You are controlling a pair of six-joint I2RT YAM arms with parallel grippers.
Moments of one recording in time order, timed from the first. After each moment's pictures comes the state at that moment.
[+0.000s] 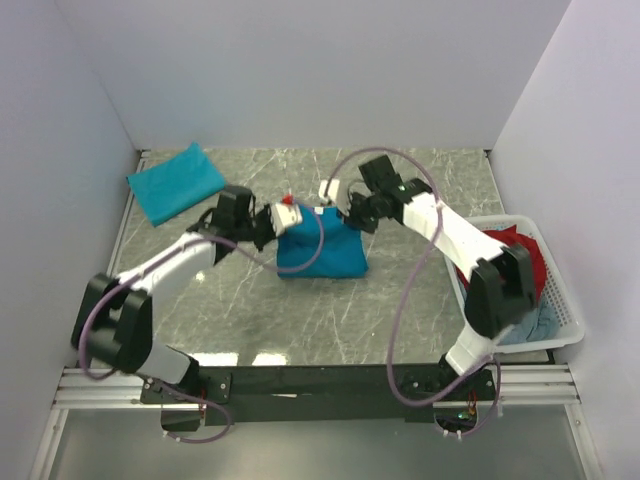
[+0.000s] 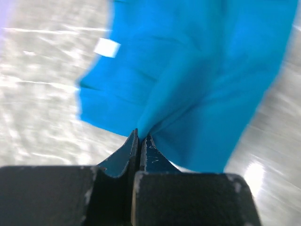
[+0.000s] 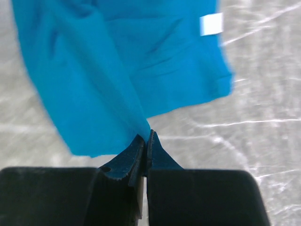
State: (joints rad) left arm -0.43 1.42 0.91 -0.15 0.47 0.71; right arm 0.49 1.64 1.37 -0.72 -0.33 -0.84
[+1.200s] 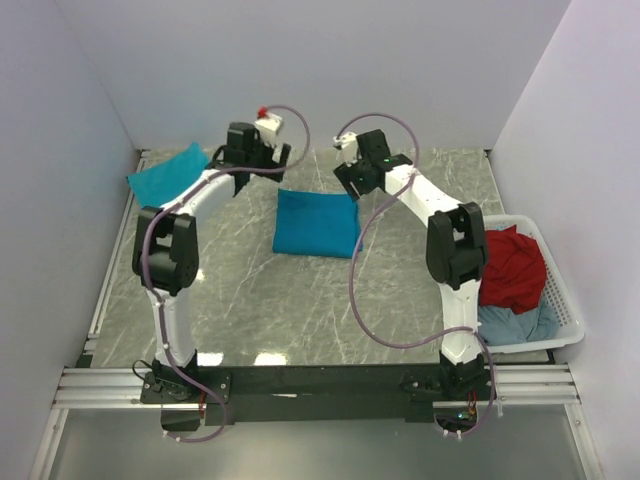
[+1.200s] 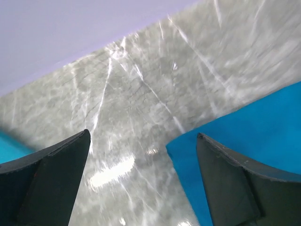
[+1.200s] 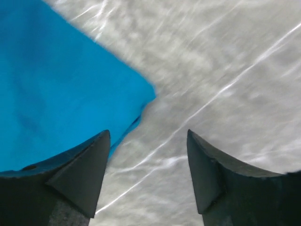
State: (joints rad) left arm -0.28 2.05 1.64 -0.07 0.11 0.18; right arm 0.37 2.14 1.82 -0.50 0.00 -0.34
